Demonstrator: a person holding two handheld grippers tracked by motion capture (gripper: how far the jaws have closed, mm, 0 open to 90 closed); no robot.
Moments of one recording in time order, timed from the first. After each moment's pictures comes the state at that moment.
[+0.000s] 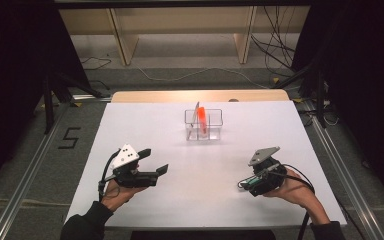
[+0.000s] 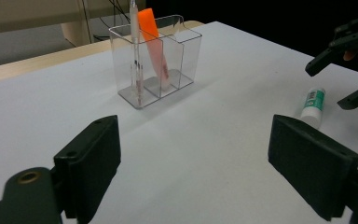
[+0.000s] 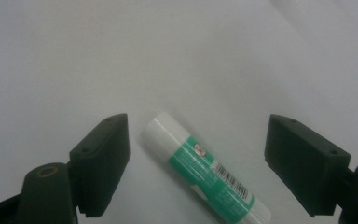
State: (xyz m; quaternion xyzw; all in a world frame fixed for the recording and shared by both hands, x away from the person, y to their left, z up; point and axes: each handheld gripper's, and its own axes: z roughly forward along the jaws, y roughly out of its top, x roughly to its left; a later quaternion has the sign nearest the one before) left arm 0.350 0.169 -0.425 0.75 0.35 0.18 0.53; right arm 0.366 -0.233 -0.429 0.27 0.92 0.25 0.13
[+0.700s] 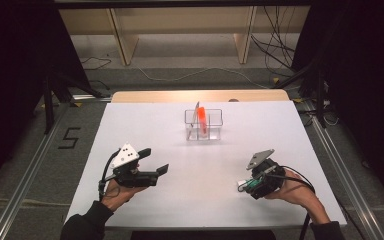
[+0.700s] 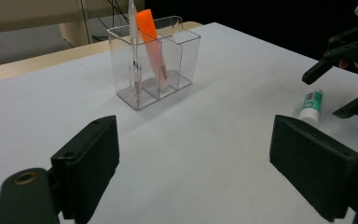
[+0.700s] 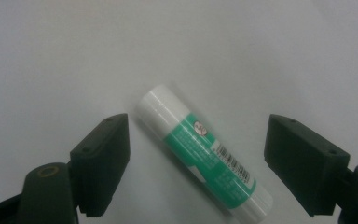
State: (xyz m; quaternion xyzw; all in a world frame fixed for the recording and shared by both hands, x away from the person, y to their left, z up) left arm 0.350 0.168 -0.424 0.75 0.35 0.18 0.53; right arm 0.366 -0.232 -0.438 0.26 0.94 0.20 0.13
